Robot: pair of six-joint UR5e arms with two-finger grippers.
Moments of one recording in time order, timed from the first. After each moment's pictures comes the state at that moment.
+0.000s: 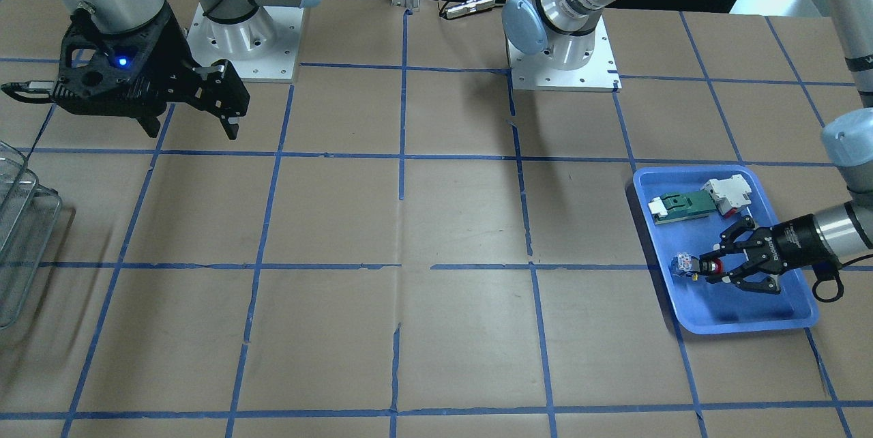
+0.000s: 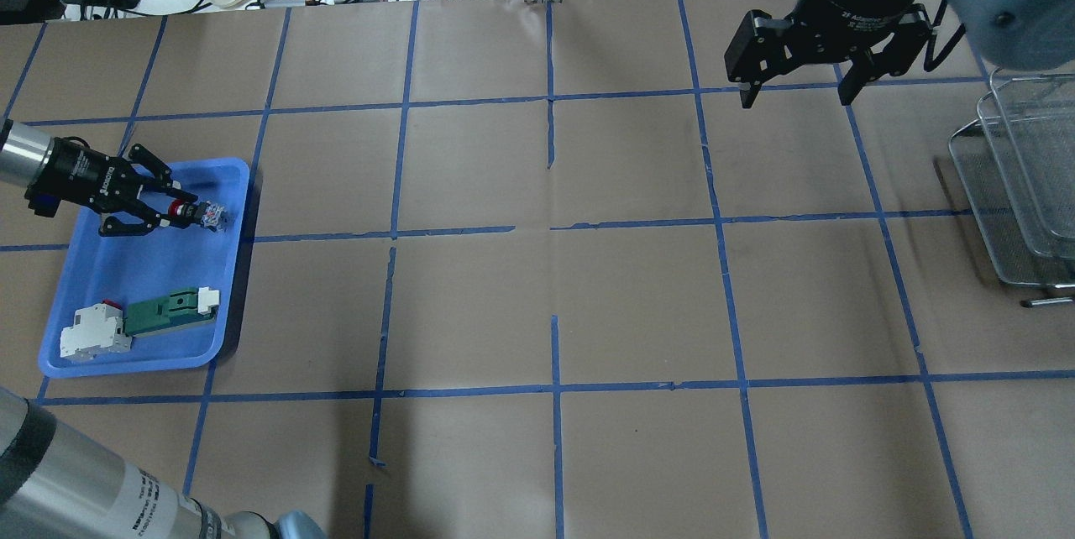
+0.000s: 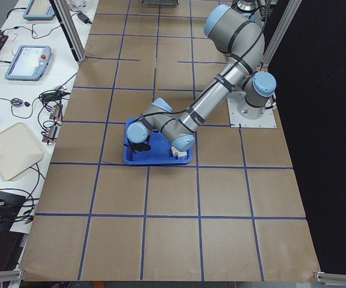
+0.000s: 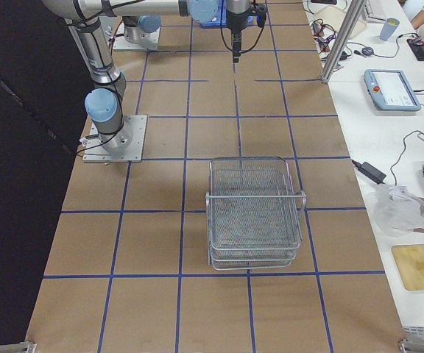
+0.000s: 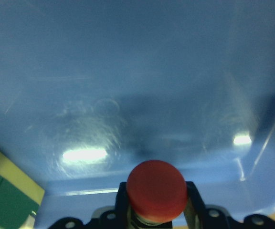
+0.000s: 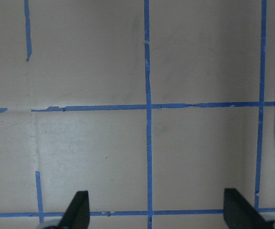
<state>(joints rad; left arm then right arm) -0.90 -2.10 -1.57 -1.46 1.12 -0.72 1.57 -1.54 1.53 -1.60 -1.56 0.01</state>
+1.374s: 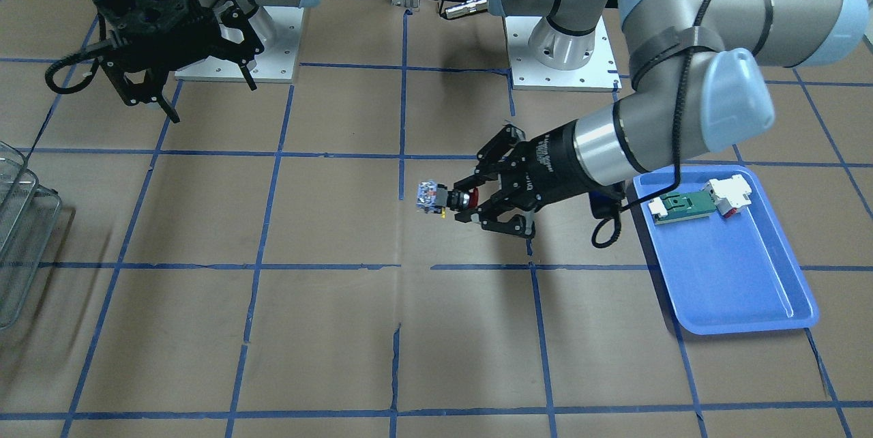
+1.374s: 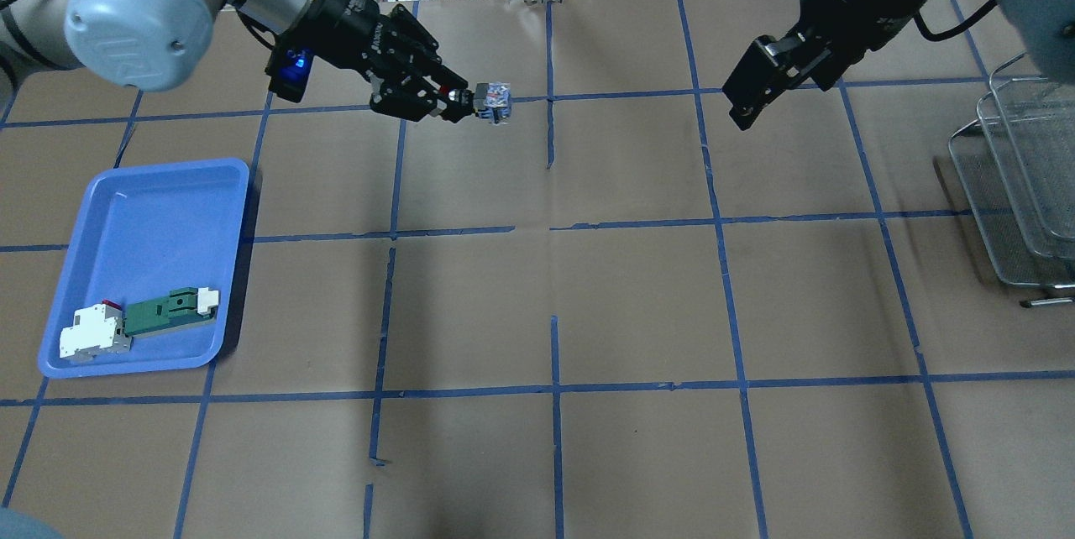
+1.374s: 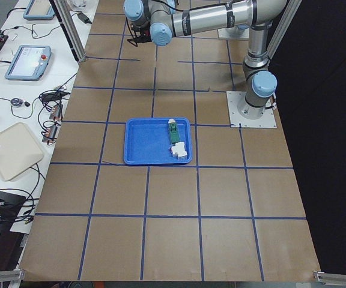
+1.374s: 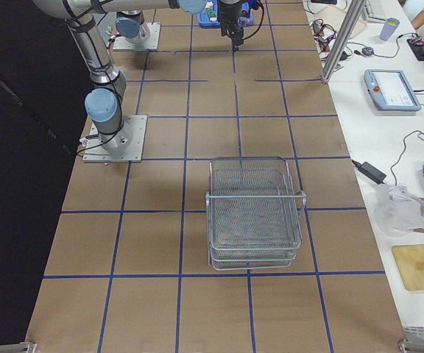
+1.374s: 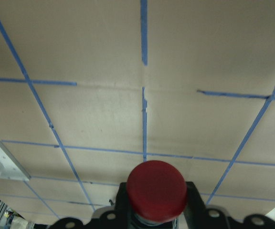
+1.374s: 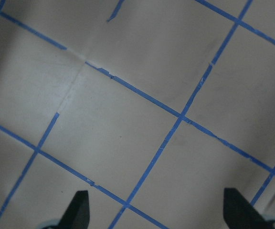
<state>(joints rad) -1.58 -1.84 -1.52 -1.46 0.87 -1.62 1.57 -1.62 1.54 -1.56 -1.46 -0.63</state>
